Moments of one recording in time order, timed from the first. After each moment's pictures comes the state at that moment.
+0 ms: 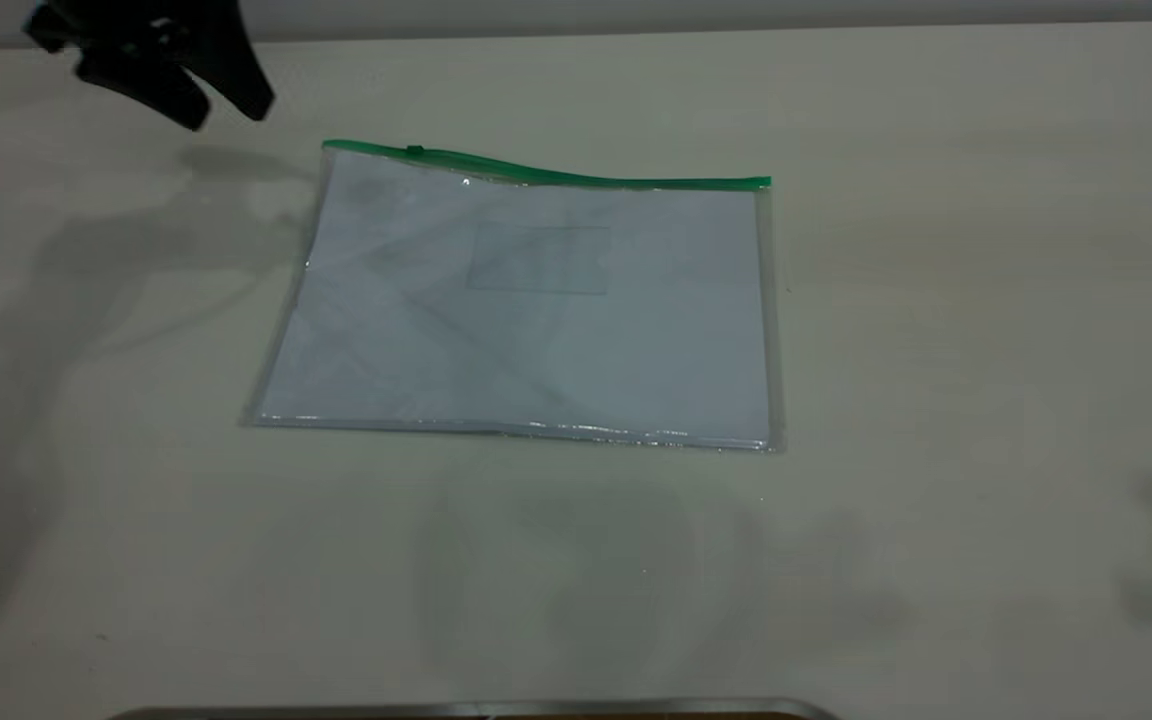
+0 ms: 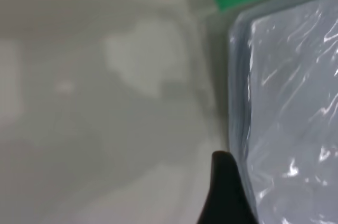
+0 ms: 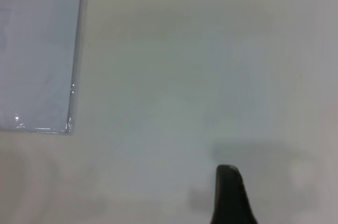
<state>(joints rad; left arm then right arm) -0.02 2.36 -1.70 -0.53 0.72 0.57 -0.07 0.99 -0.68 0.14 0.71 -0.09</state>
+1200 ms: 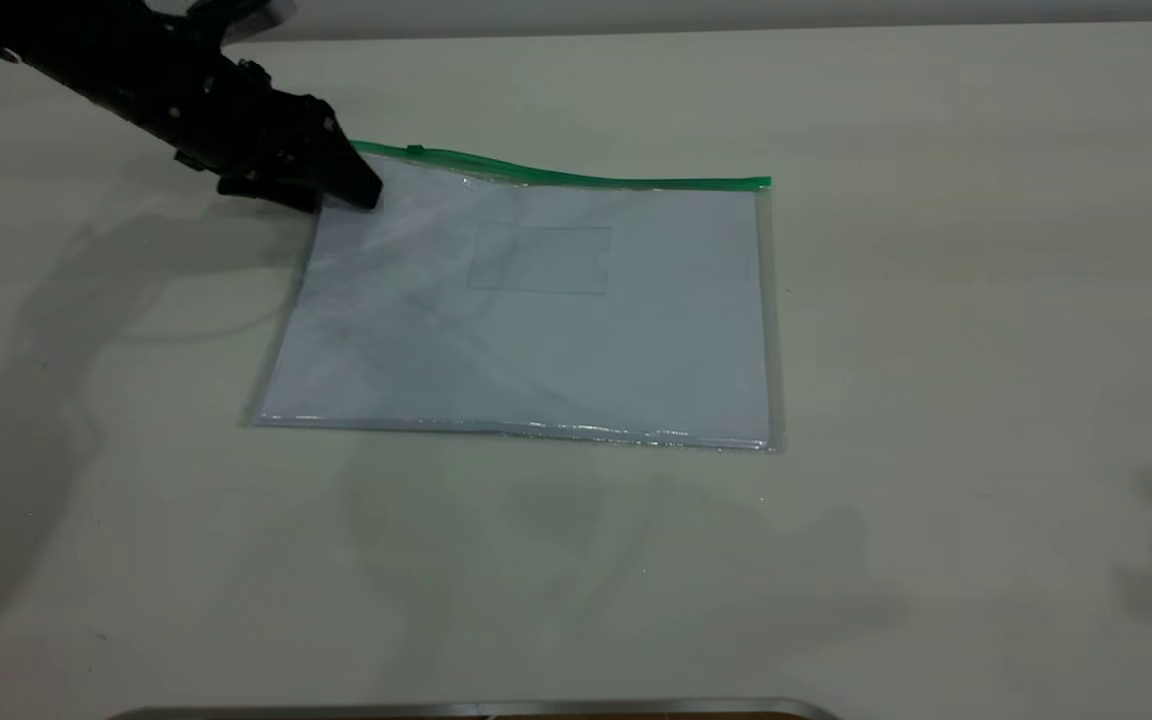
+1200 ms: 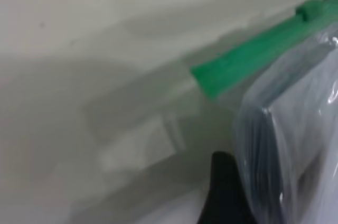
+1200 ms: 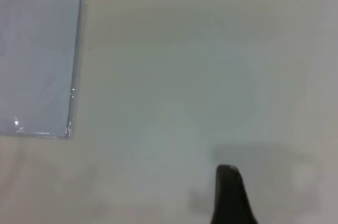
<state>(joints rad) -0.02 2.61 -1.71 -1.04 0.60 1.14 -0.07 1.00 -0.68 0.14 0.70 -0.09</state>
